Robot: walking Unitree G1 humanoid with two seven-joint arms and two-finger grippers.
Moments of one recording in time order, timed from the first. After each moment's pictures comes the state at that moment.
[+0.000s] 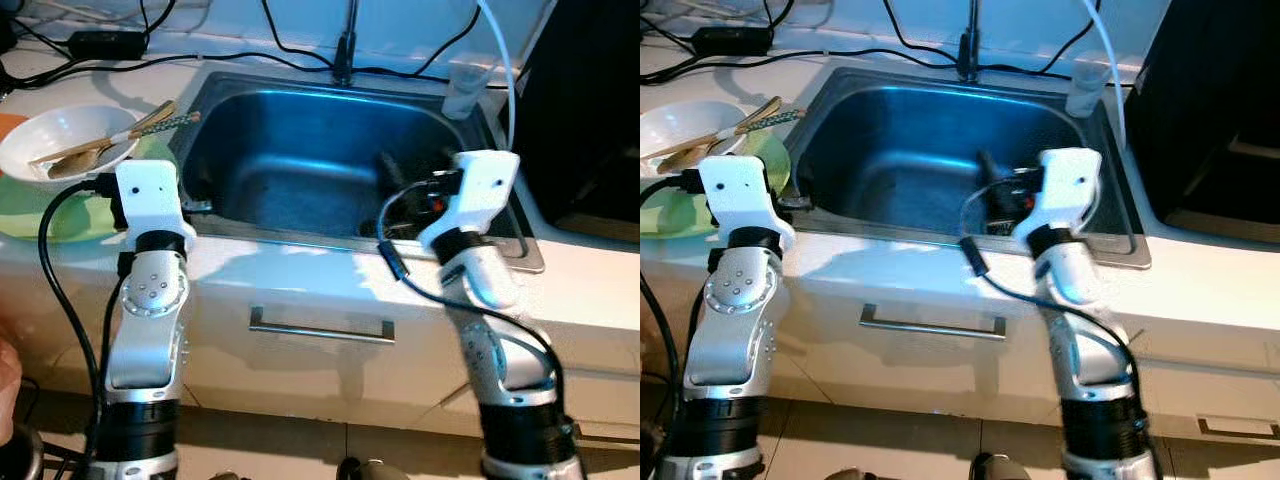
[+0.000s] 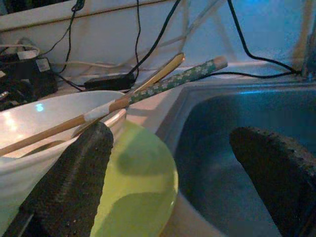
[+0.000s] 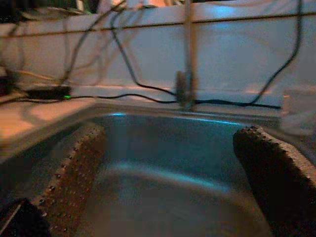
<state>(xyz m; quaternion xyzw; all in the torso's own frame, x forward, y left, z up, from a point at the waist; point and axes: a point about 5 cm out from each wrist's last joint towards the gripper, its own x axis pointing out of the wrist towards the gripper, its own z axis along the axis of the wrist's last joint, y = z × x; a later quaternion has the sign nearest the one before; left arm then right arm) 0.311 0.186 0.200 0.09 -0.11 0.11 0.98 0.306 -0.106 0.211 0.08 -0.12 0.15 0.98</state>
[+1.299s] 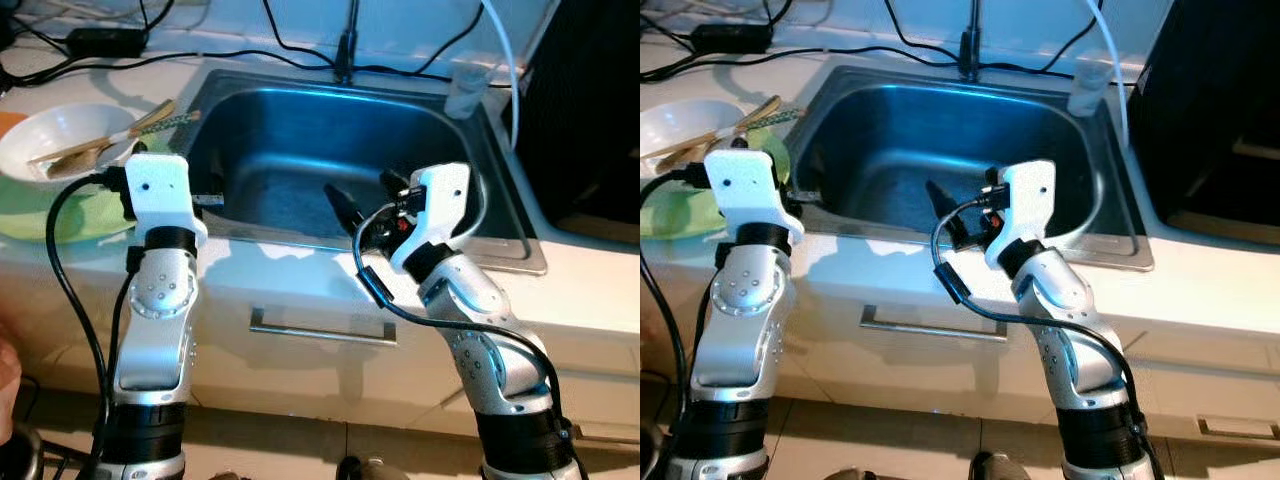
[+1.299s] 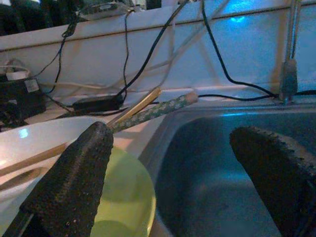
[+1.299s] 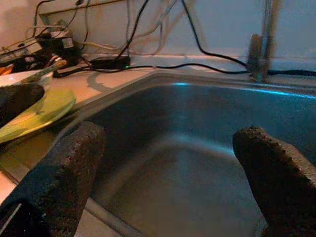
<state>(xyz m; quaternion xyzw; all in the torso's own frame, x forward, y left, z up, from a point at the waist) 0.307 0.167 0.211 0.08 -0.16 0.08 0.98 0.299 -0.089 0.203 0.08 -0.07 0.25 0.96</state>
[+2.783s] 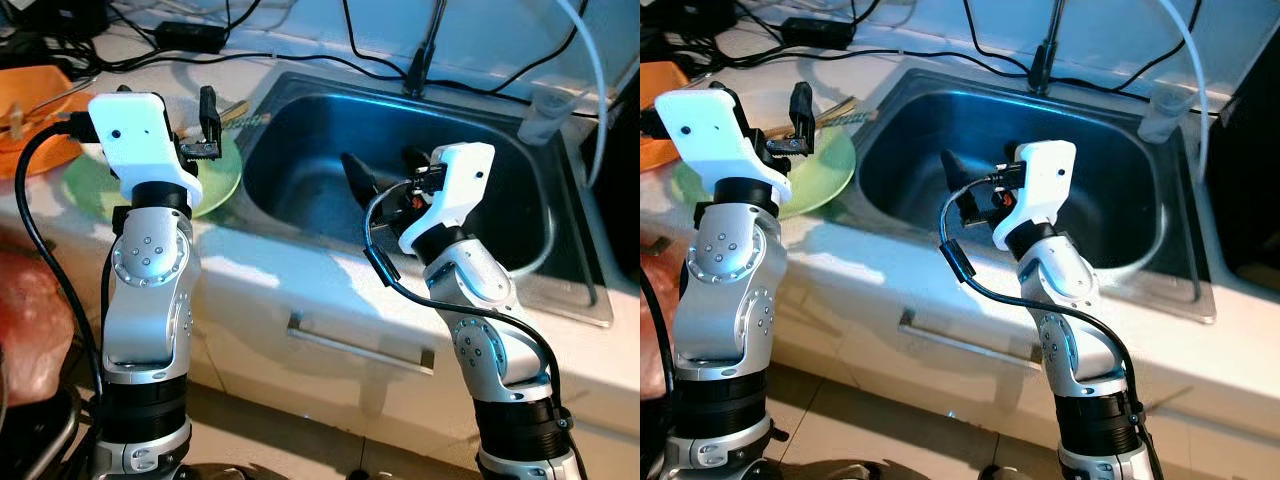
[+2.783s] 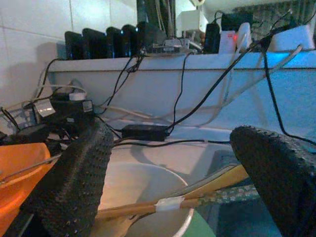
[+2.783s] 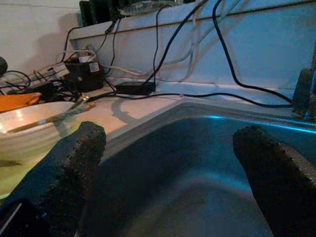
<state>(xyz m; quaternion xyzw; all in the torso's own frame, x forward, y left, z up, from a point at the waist) 0.306 0.161 0.263 0.03 -0.22 0.07 0.97 0.305 -0.093 0.219 0.09 -0.12 0.22 0.96</state>
